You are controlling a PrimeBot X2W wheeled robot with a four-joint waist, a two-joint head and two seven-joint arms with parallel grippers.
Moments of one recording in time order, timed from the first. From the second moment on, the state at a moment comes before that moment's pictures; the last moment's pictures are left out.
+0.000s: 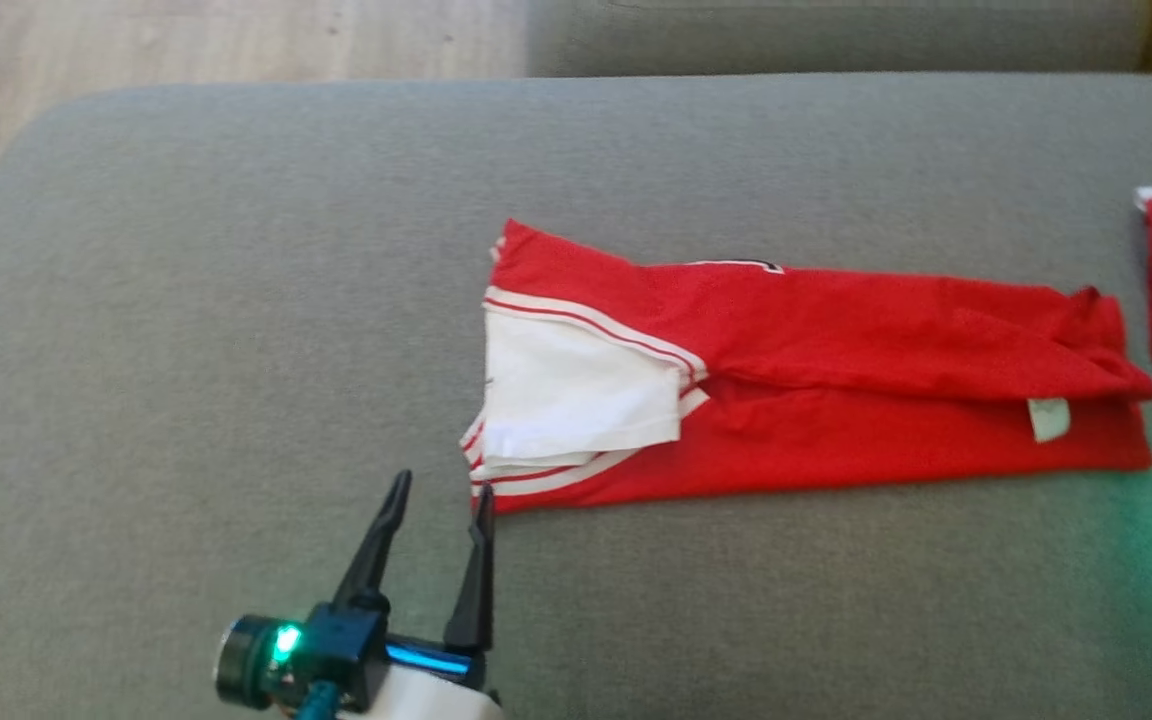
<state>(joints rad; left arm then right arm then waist) -0.14 0.38 -0.84 0.00 -0.58 0.46 -0.25 -0.21 -0.48 0.11 0.61 0.85 0.13 -0.15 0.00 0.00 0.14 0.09</state>
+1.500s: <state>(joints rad) 0.01 0.21 -0.60 0.08 -0.37 0.26 -0.25 -0.24 -0.36 -0.22 0.69 0.58 0.13 0.01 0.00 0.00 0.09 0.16</state>
